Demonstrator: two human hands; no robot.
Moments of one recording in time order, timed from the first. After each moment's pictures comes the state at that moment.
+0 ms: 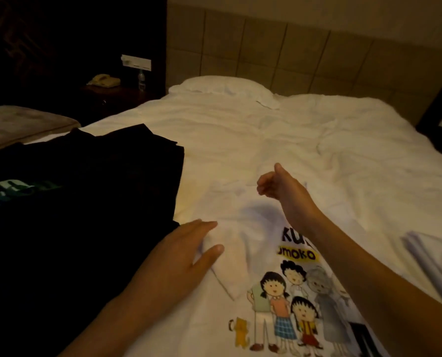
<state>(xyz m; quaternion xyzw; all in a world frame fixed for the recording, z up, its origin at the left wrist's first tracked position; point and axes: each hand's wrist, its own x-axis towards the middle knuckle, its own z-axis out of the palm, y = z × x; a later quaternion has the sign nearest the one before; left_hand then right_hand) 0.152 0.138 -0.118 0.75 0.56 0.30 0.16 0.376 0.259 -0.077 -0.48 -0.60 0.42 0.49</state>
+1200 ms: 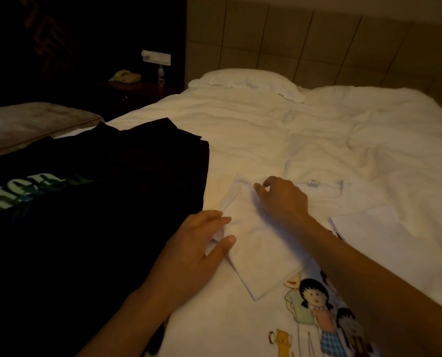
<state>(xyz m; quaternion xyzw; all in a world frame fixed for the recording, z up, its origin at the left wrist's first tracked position) 0.117 0.168 -0.149 0.74 0.53 0.39 0.18 0.310 0.297 -0.115 -0.72 -0.67 0.00 0.18</state>
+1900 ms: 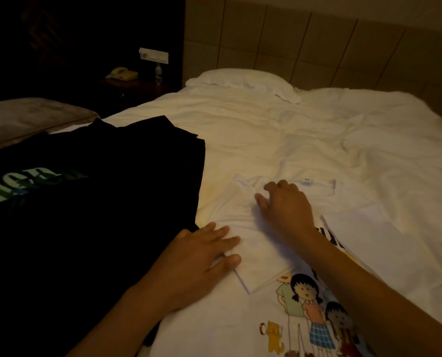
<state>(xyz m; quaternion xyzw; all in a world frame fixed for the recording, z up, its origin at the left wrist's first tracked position) 0.124 0.160 -0.147 0.83 0.53 0.15 0.13 0.322 0.260 -0.119 -0.67 -0.72 -0.13 0.13</state>
